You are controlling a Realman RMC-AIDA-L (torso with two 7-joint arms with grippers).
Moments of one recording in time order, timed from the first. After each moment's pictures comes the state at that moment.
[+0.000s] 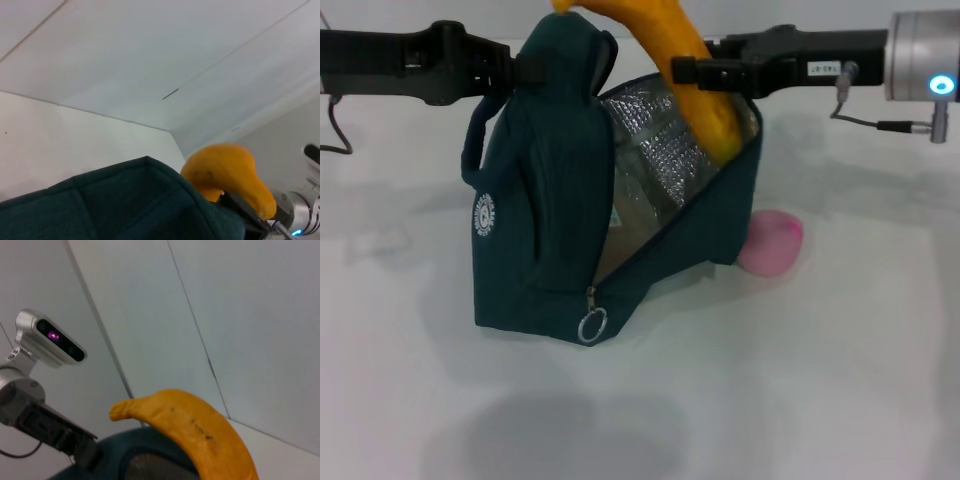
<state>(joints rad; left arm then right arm) -0.67 -1.92 0.66 0.81 1.95 1.76 -2.46 0.81 2.01 -1.10 -0.65 -1.63 -1.26 1.75</state>
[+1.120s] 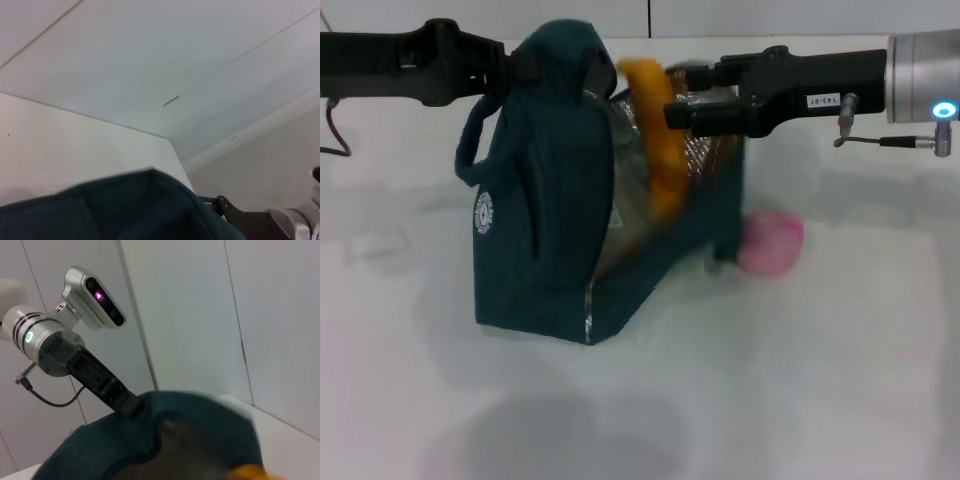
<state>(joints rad) -0.66 -1.92 0.64 0.80 1.94 1.76 -2.46 0.80 2.01 -1.12 -0.68 -1.67 -1.32 1.63</state>
